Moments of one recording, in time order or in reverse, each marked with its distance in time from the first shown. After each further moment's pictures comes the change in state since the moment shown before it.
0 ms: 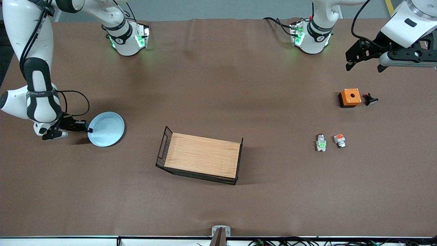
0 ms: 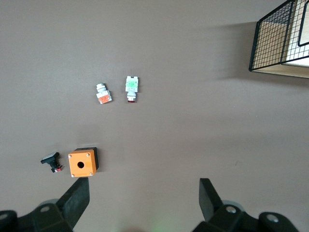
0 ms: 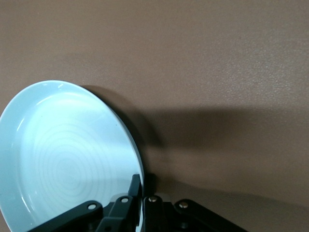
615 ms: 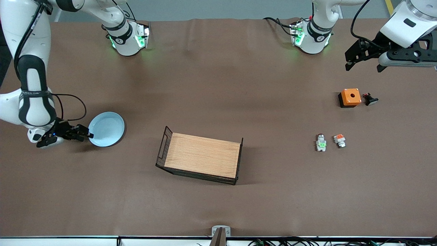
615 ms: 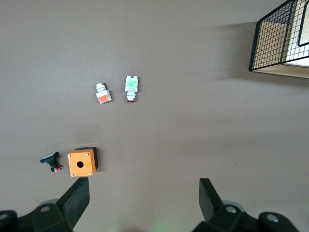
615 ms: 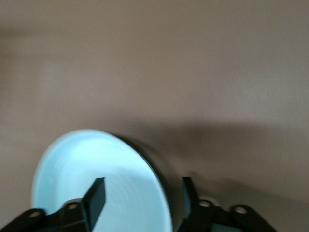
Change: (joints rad) left arm 0.000 0.000 -0.002 -0.001 0.000 -0.001 -0.002; right arm 0.001 -0.014 0.013 0.134 0.004 -0.082 -0.001
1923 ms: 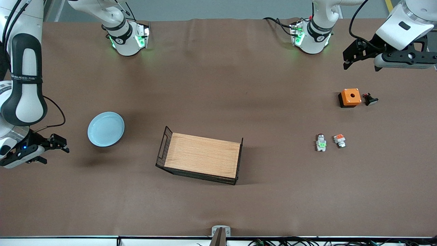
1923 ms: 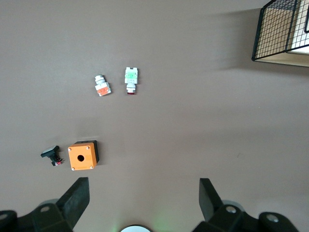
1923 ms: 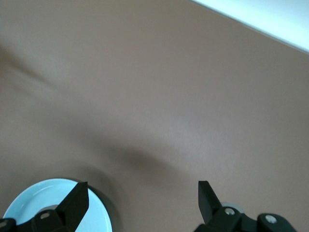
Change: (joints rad) left arm 0.002 0.000 -0.004 -0.012 0.000 -0.024 0.010; right arm 0.056 -0.079 -0.001 0.178 -0.322 0.122 -0.009
